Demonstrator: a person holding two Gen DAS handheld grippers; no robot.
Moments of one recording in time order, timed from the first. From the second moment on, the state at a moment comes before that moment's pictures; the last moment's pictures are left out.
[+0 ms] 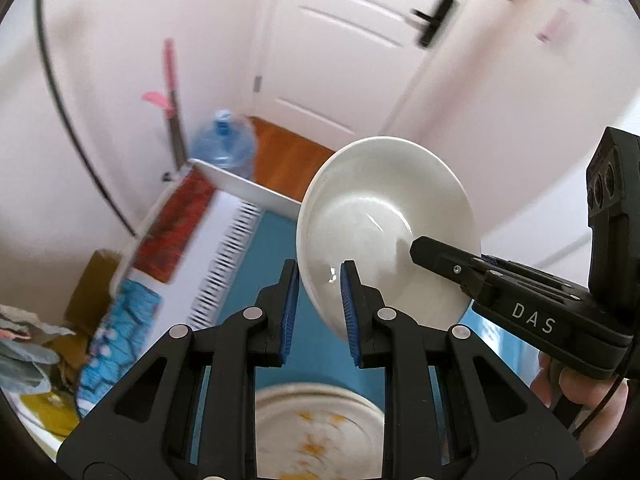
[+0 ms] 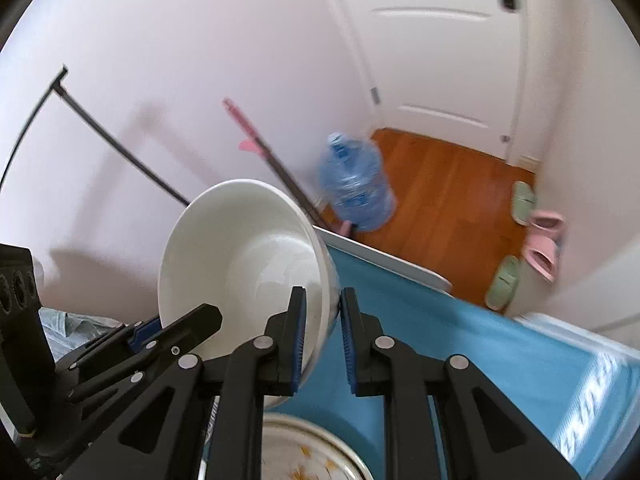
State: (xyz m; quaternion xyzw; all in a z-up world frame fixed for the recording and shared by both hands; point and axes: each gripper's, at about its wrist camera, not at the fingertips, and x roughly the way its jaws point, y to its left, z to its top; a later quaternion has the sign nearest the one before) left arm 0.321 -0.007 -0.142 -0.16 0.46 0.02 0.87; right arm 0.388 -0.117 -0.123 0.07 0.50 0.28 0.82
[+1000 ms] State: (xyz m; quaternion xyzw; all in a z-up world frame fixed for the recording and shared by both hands) left arm 0.241 -0.276 -0.194 0.02 0.57 -0.24 0.78; right arm 0.186 -0.370 -0.190 0.24 0.53 0.01 0.82
